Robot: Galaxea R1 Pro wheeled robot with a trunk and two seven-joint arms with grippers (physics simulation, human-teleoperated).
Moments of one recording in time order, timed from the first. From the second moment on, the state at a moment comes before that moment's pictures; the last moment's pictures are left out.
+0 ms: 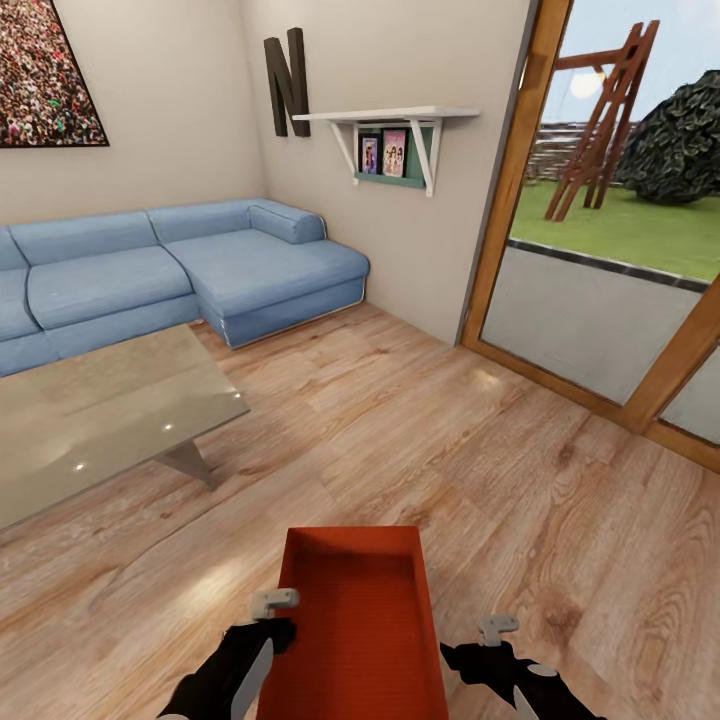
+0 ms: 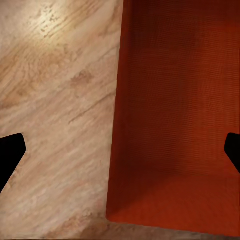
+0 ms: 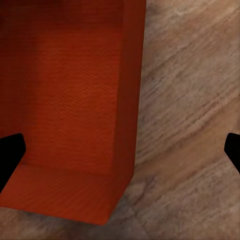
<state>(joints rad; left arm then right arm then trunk) -0.46 -0.13 -0.05 -0.56 0.10 0.37 0.27 -0.42 -0.04 0.00 -0.42 -0.03 0.08 0.26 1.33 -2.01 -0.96</state>
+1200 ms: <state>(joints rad) -0.46 -0.13 -0.05 -0.56 0.11 0.37 0.35 -0.42 -0.04 0.00 -0.42 -0.03 0.08 0.26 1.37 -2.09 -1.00</state>
